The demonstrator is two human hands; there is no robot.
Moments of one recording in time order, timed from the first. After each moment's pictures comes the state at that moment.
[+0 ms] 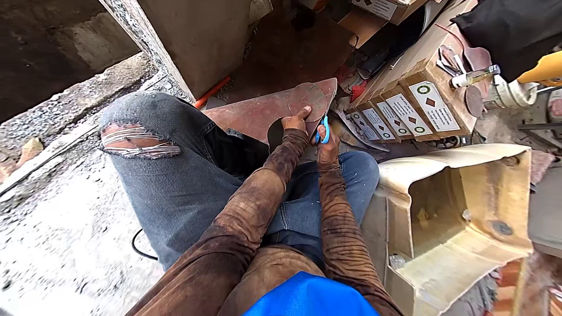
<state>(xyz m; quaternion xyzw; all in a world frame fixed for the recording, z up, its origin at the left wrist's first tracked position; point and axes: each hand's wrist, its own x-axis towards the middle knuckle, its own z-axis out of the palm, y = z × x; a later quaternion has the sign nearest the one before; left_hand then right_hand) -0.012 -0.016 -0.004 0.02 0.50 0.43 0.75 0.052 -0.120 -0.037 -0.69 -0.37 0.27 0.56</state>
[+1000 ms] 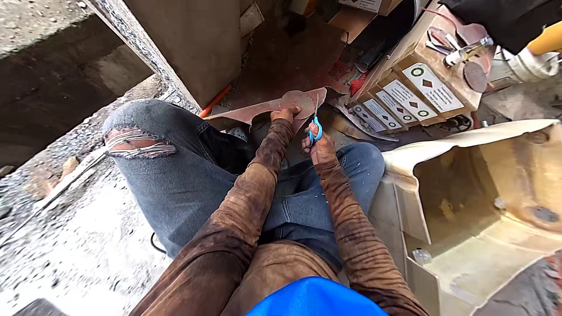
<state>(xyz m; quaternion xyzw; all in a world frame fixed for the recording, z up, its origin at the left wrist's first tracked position) -0.041 -0.005 -0.006 0.16 0.57 0.31 0.74 0.012 -0.138 -0.006 -0.64 -0.16 0.43 0.62</state>
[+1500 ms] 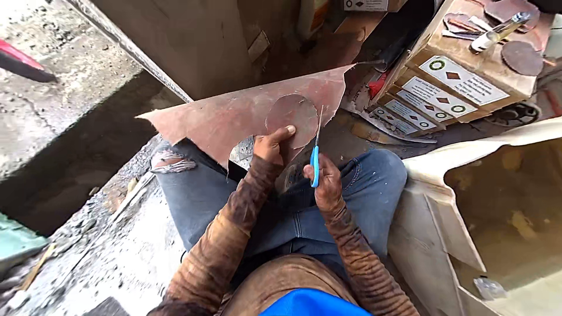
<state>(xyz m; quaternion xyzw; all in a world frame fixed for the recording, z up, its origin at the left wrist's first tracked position) -0.132 -0.050 0.089 0.31 0.37 0.44 0.76 -0.041 -0.175 0.030 -0.58 -0.40 0.28 0.65</state>
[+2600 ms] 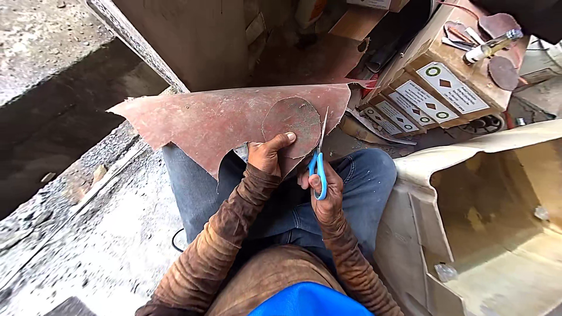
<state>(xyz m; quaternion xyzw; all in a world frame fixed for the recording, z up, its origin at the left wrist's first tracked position) -0.148 -0.068 0.098 0.23 0.37 0.50 0.75 -0.060 -0.187 0.048 -0.49 -0.39 0.33 0.70</state>
